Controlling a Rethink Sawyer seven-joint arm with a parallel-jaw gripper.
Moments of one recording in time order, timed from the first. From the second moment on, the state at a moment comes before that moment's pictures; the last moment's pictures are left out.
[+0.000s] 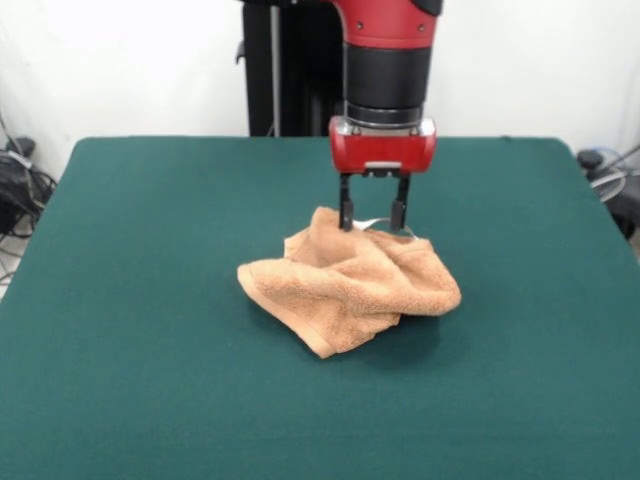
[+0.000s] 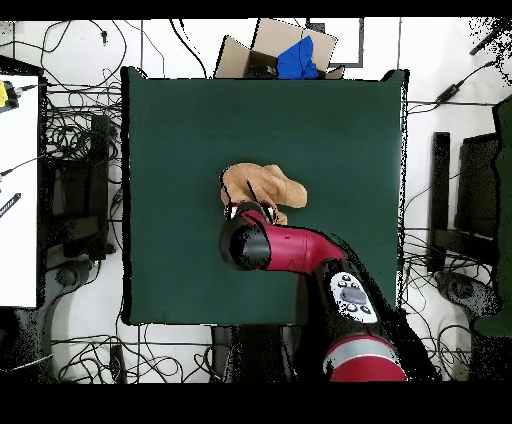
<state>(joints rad) -0.31 -0.64 0.10 1.91 -0.15 0.08 1.57</state>
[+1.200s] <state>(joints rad) -0.43 -0.57 0.11 1.85 -0.20 0.05 1.57</state>
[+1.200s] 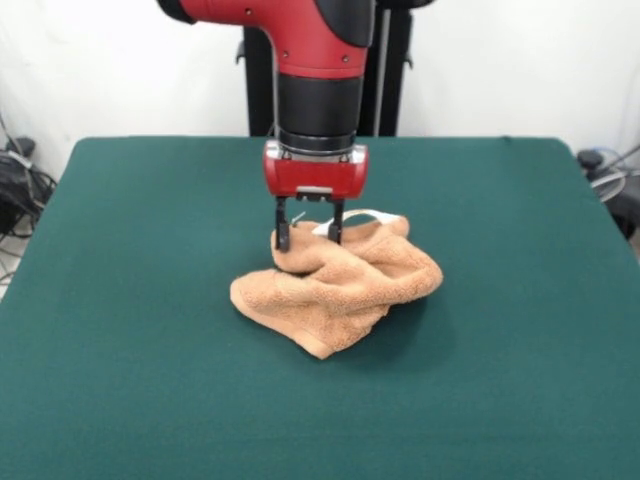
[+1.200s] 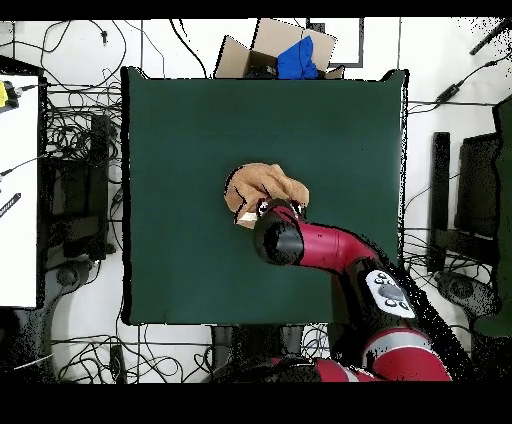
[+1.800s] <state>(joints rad) -0.44 -0.56 0.12 1.85 -0.23 0.05 1.57</state>
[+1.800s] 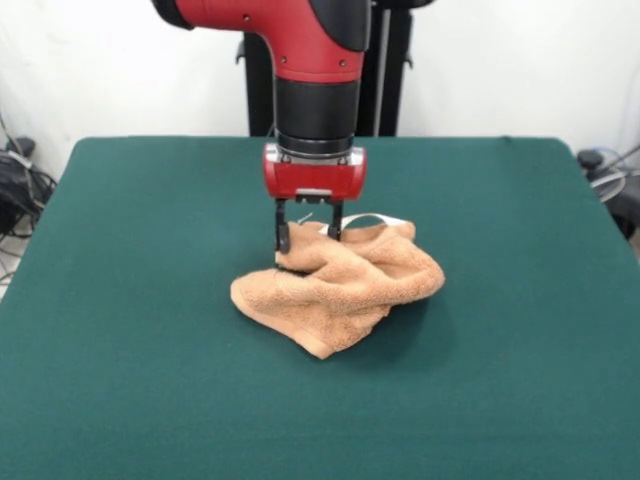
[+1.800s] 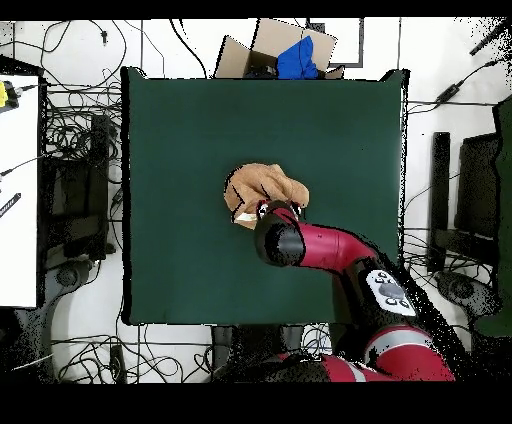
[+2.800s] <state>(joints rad) -0.42 -0.56 0.12 1.85 -0.23 0.05 1.57</state>
